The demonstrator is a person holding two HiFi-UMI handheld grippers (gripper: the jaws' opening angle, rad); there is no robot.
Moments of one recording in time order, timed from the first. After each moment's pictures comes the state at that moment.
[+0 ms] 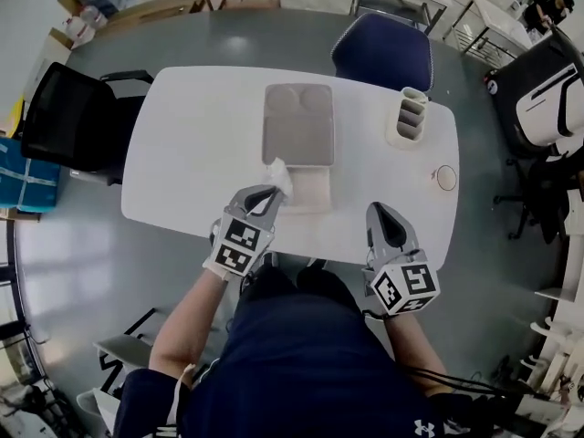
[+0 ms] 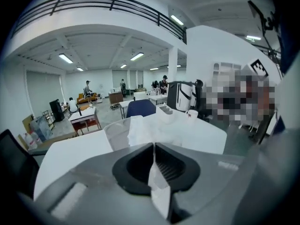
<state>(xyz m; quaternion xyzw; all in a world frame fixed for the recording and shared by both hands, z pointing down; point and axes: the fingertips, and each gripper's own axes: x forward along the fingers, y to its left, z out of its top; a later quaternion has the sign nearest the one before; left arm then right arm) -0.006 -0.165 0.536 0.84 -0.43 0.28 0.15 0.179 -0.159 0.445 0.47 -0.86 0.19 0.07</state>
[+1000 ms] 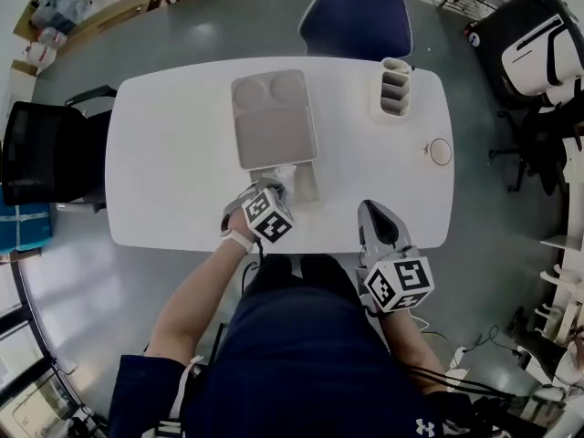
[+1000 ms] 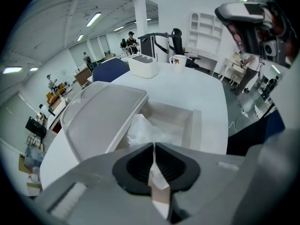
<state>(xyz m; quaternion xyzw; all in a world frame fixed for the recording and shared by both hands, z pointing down) 0.026 -0.181 0.694 0.79 -0.26 0.53 0.15 0.181 -0.162 0.486 0.52 -0.81 0.26 0.09</state>
